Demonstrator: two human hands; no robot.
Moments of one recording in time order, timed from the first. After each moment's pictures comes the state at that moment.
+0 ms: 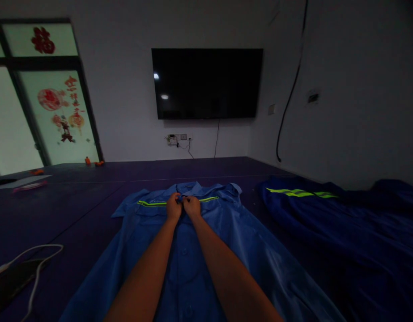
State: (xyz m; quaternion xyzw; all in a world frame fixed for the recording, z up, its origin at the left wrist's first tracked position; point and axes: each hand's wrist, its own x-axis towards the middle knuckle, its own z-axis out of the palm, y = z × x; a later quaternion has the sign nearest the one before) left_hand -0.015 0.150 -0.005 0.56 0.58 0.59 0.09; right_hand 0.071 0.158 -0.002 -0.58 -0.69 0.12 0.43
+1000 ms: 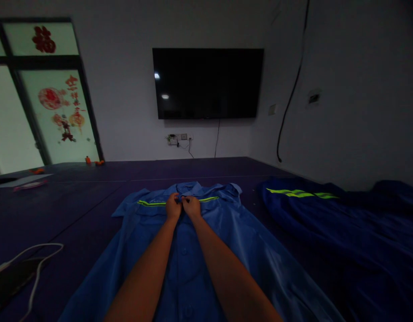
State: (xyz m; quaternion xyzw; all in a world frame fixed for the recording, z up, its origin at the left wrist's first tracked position) left_hand -0.019 0.154 -0.010 0.56 0.61 0.55 0.06; right_hand 0.071 0.159 -0.004 -0.56 -0.70 0.12 0.43
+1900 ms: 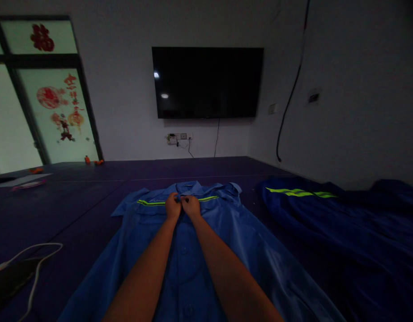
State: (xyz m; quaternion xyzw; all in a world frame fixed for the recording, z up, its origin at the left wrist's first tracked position) left_hand -0.020 0.155 -0.011 0.56 0.61 0.57 0.05; right_hand 0.071 0.157 -0.002 -0.56 -0.71 0.12 0.41
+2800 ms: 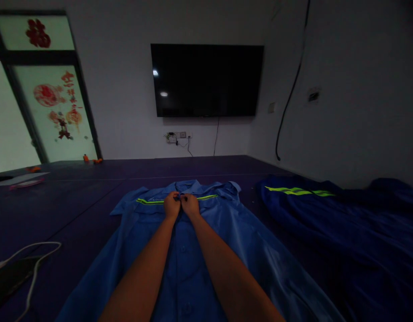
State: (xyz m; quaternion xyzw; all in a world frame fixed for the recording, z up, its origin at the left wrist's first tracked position) left_hand -0.019 0.152 -0.006 0.57 0.60 0.56 0.05; right_hand 0.070 0.153 0.000 -0.56 -0.72 0.10 0.39
